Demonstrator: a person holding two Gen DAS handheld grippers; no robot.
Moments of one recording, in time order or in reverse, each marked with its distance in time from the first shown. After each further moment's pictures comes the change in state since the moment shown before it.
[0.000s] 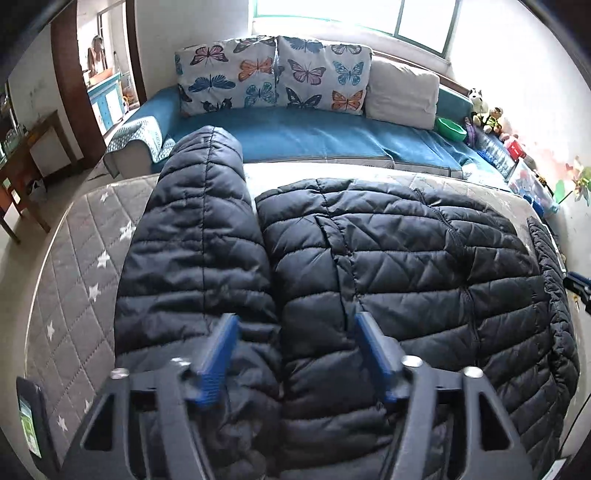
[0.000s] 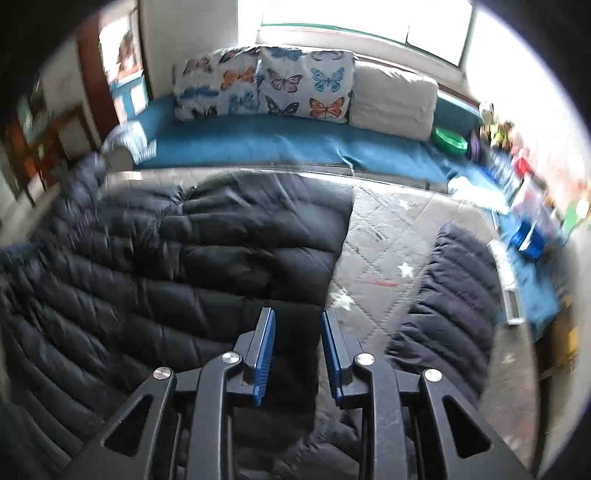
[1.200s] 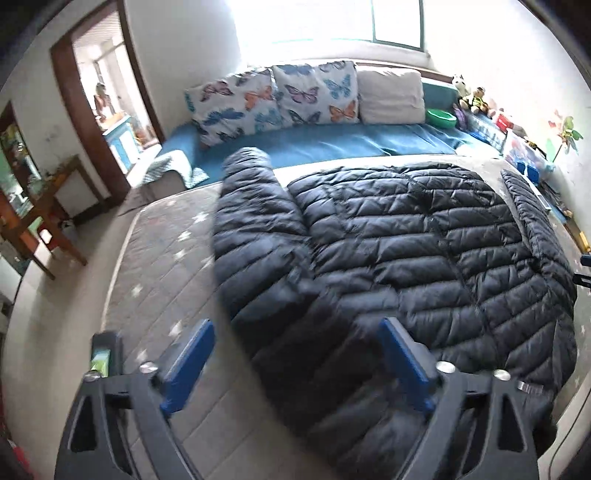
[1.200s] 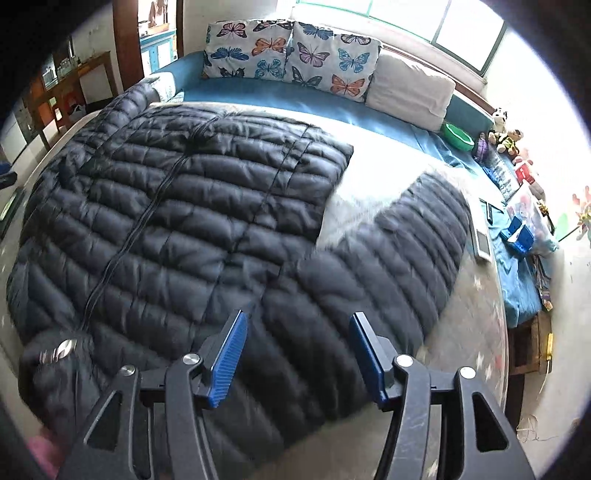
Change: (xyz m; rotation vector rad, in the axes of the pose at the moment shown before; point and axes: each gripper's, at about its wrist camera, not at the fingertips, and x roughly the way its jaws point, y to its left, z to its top) left arm -0.194 -0.021 -0.144 0.139 -0.087 0.142; right arm -0.083 0.015 -0.102 -0.121 0.109 0.001
